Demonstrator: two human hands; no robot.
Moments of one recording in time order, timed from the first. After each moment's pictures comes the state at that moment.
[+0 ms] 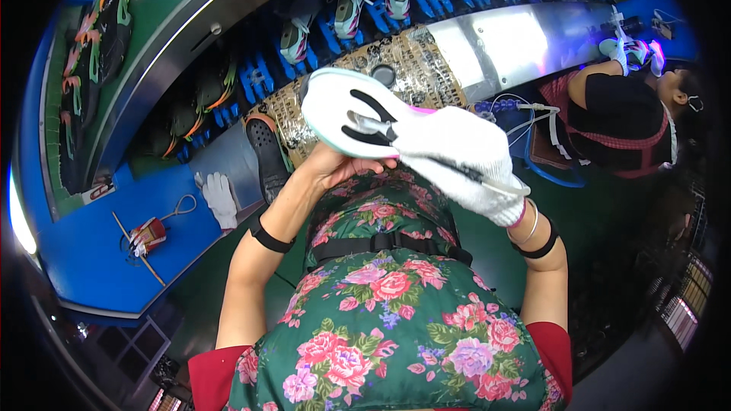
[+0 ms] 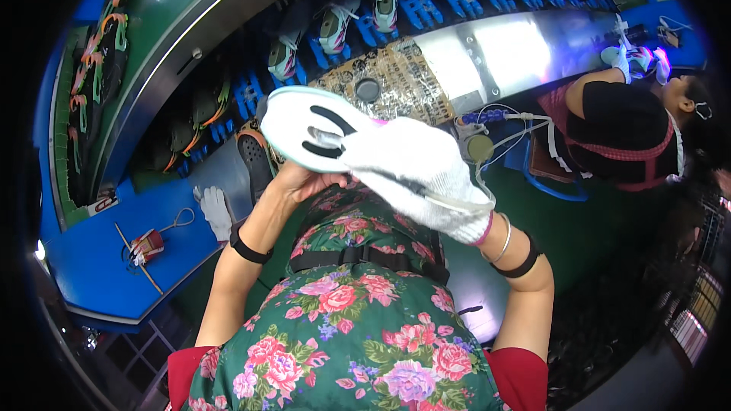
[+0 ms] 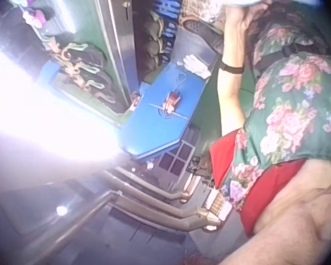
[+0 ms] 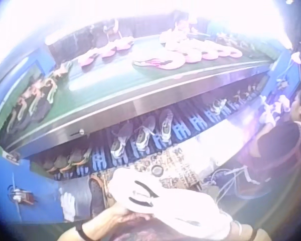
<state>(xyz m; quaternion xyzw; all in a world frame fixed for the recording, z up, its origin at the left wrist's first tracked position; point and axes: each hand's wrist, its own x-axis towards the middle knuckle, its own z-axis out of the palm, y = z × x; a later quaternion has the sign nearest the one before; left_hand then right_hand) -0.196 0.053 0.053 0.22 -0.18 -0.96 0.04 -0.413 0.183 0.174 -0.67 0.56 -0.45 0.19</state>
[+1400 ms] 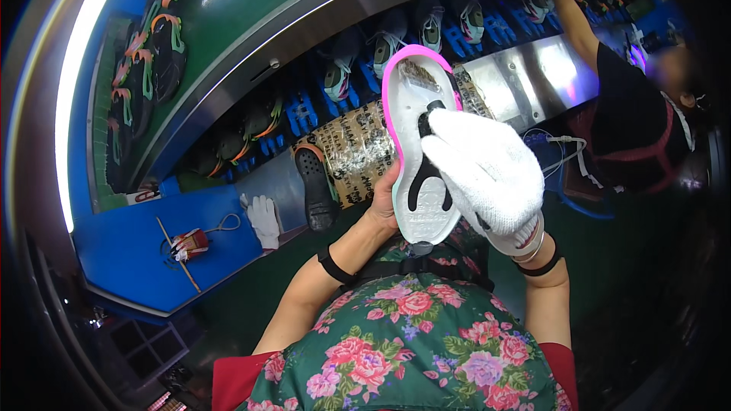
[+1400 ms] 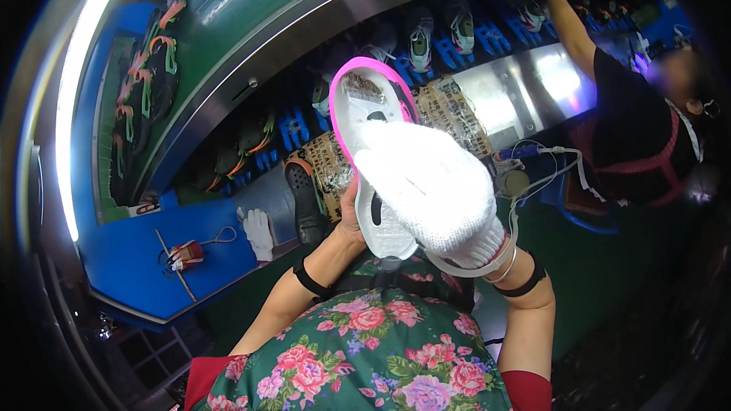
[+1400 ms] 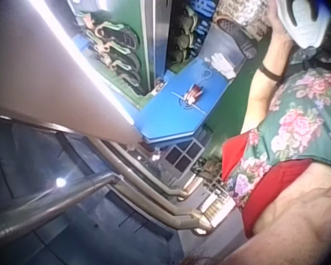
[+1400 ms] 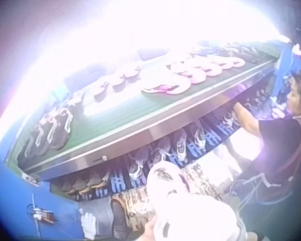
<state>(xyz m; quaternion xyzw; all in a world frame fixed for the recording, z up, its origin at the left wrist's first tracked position) -0.215 0.100 0.077 0.13 -0.05 -0.98 0.16 -0.400 0.166 0.228 -0.69 0.58 -0.43 -0.03</state>
